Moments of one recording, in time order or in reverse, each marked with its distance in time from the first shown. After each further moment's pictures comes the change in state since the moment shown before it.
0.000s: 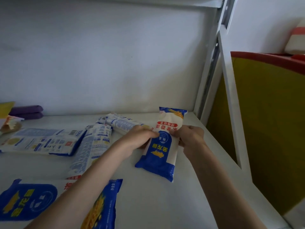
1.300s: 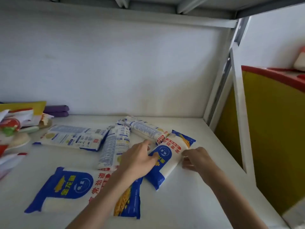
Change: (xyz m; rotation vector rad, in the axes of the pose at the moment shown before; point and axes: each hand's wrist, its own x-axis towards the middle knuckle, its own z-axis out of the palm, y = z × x) left_hand -0.082 -0.037 -0.025 0.711 0.289 0.209; right_hand -0.051 0.029 -0.005 -0.328 -0.118 0.062
